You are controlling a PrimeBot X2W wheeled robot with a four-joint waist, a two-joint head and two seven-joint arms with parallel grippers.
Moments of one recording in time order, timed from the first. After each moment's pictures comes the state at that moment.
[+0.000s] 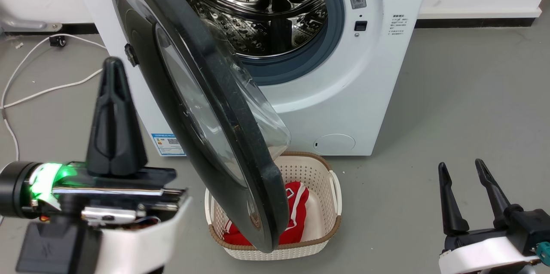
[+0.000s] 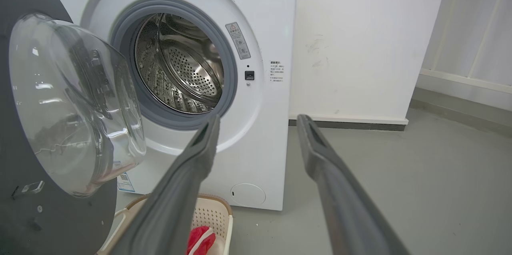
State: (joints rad) left arm -0.13 0.05 -0.06 -0.47 -0.01 0.00 -0.26; right arm 0.07 -0.05 -0.05 -0.06 0.06 0.13 -0.19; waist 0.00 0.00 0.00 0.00
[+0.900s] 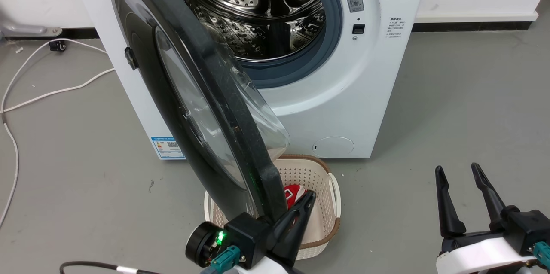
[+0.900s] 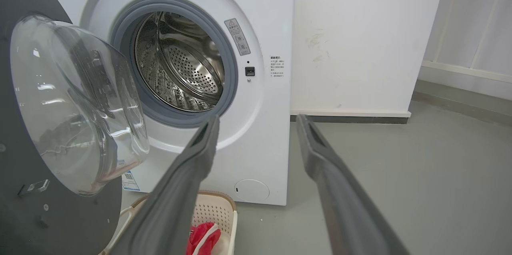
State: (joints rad) left arm 0.04 0.06 -0.51 -0.29 -0.22 -0.06 0.16; right arm 0.07 -0.05 -0.04 -0.04 0.09 0.13 -0.18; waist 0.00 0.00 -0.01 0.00
